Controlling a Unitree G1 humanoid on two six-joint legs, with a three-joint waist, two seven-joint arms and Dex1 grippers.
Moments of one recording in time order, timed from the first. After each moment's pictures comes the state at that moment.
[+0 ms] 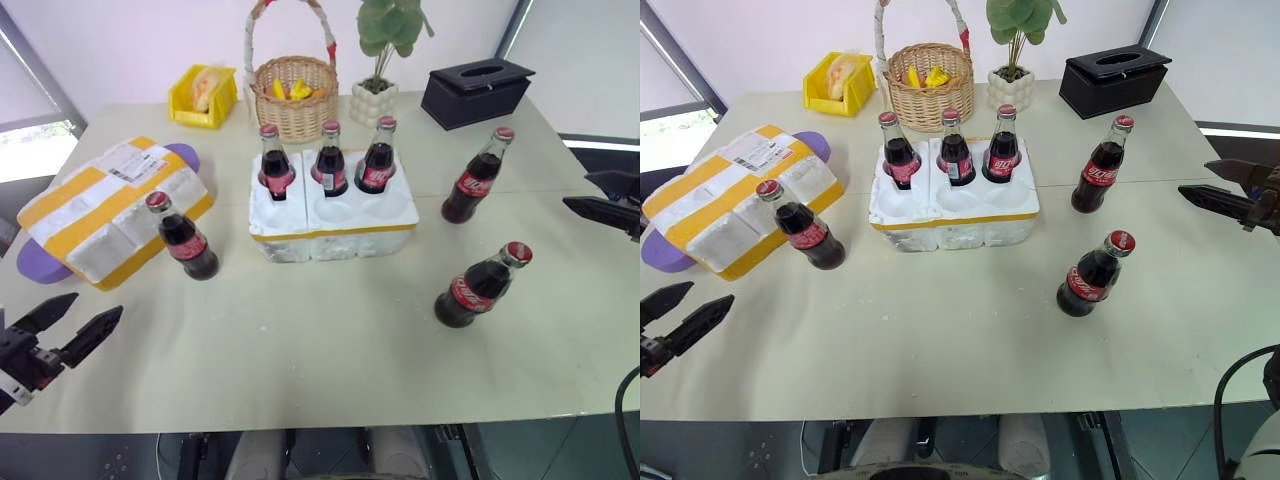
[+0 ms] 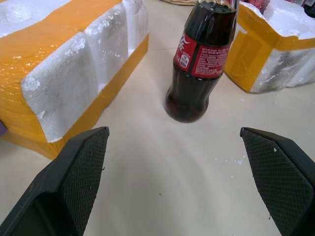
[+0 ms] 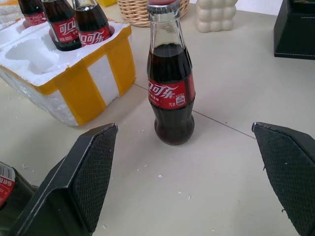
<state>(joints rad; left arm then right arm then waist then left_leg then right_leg) 0.50 0.65 0.88 -0.45 -0.84 0.58 -0.78 -0.85 -1.12 -0.28 1.07 0.28 0.16 1.50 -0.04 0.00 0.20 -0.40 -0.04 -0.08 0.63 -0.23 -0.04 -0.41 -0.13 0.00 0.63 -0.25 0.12</state>
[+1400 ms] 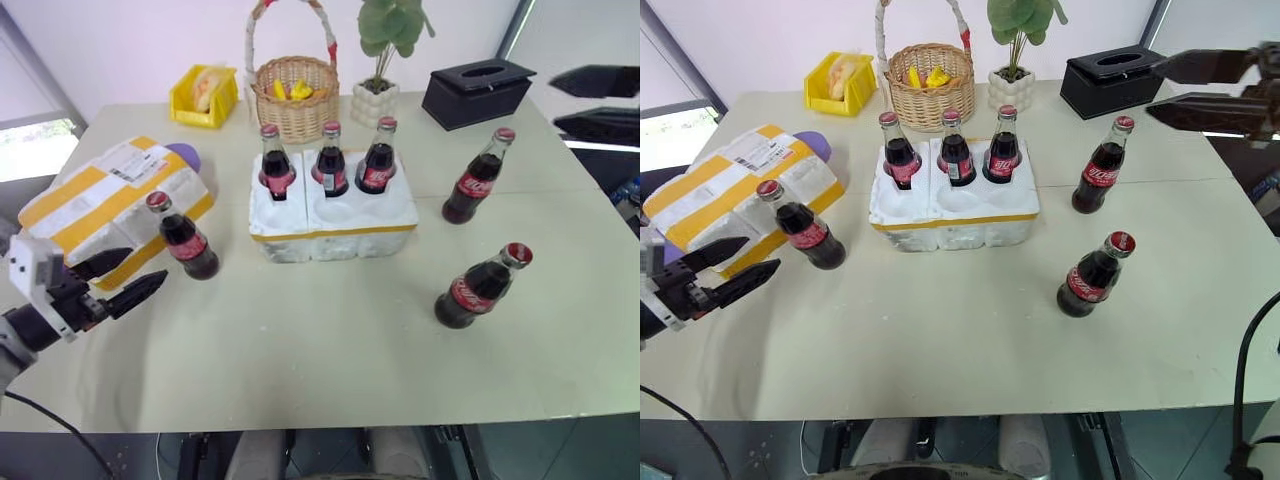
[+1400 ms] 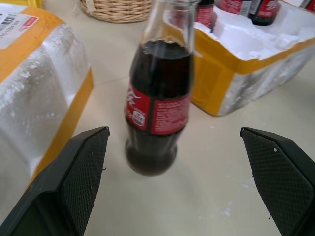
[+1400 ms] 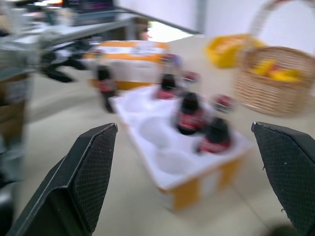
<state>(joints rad) 0.10 0.79 0.57 -0.22 -0.72 0.53 -0.87 -1.06 -1.17 -0.09 0.33 0.65 0.79 1.61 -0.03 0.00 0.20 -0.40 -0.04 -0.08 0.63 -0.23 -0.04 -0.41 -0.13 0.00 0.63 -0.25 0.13</state>
